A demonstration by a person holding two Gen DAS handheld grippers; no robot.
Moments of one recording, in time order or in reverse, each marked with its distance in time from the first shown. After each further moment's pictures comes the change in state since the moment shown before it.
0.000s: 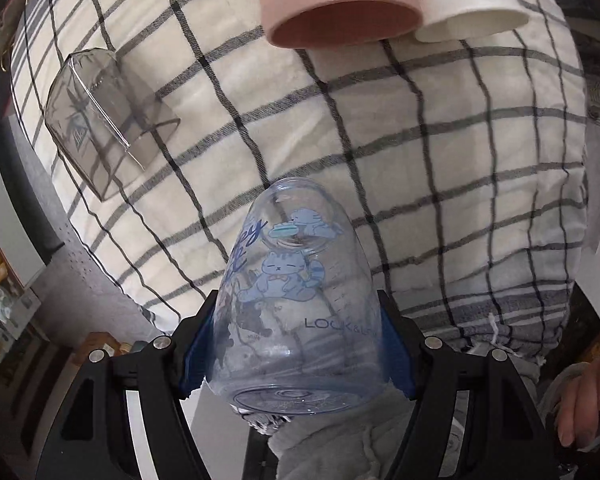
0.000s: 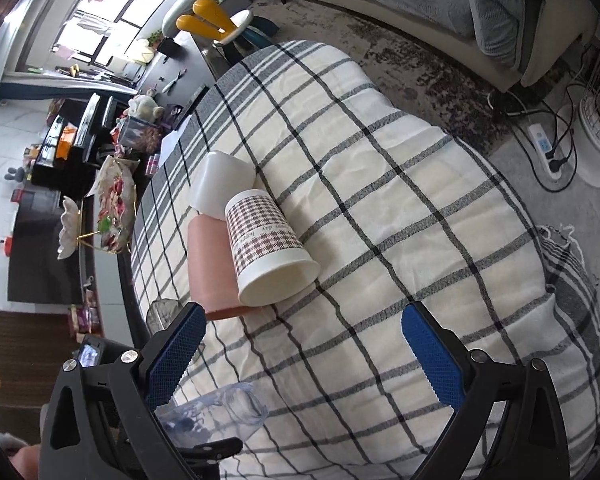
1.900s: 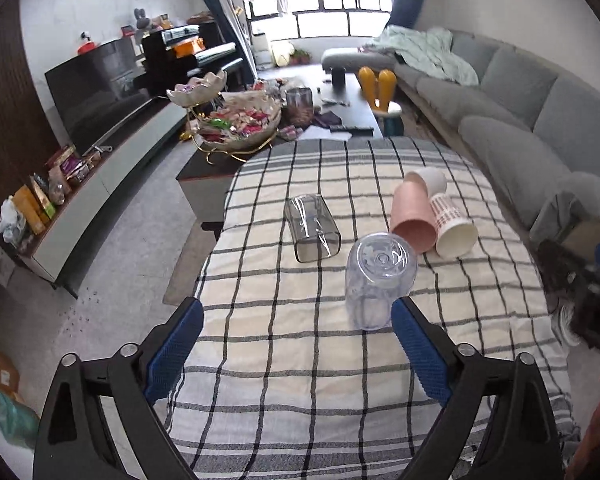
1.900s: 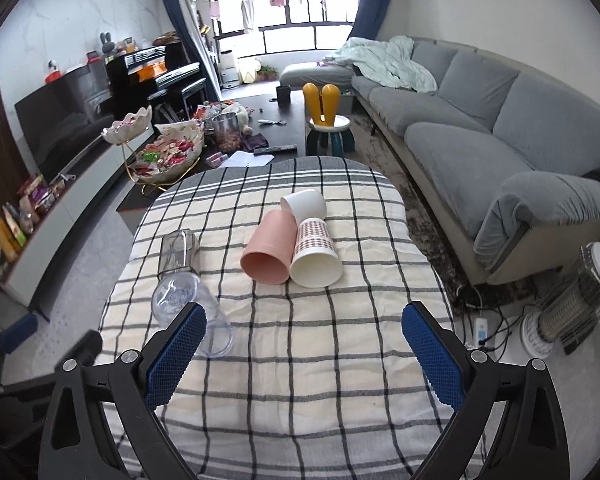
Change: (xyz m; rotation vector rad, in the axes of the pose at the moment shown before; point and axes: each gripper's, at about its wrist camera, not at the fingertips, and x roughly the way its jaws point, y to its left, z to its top) left arm -0.006 0.025 -0.271 -0.526 -1.238 0.072; right arm -0.114 0.078 -0.179 -0.702 -0.446 -0.206
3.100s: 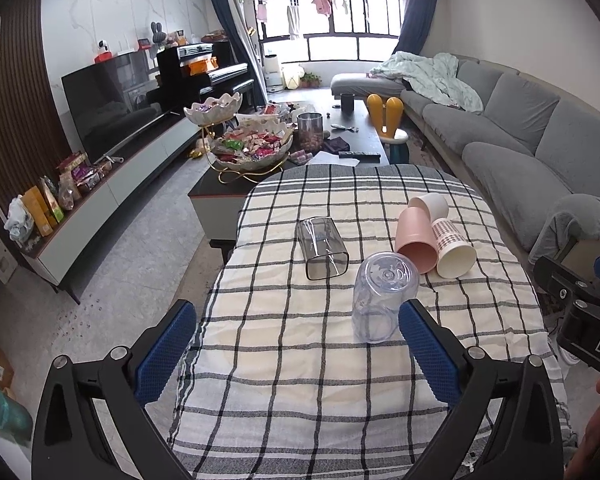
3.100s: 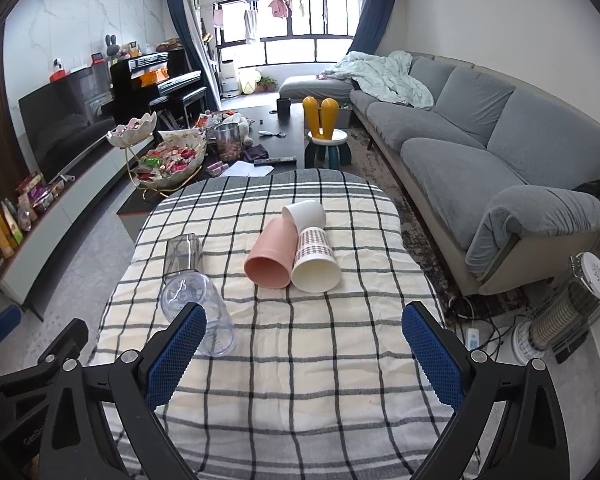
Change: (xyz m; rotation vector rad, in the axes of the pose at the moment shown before) left arm -0.025 0.011 -0.003 -0.032 -0.077 0.012; right arm -0.021 0.008 -0.004 -0.012 -0.037 -0.031
